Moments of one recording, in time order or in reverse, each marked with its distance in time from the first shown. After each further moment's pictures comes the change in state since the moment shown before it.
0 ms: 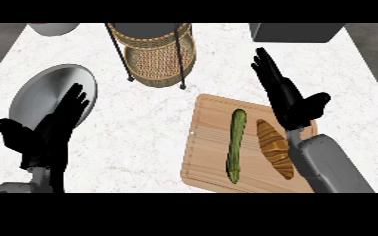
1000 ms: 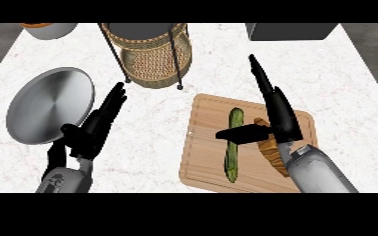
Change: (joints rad) left arm -0.103 -0.147 -0.105 0.174 -0.166 -0.057 -0.200; right arm 0.027 -0.017 0.124 -0.135 0.371 -0.208 0.194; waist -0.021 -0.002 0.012
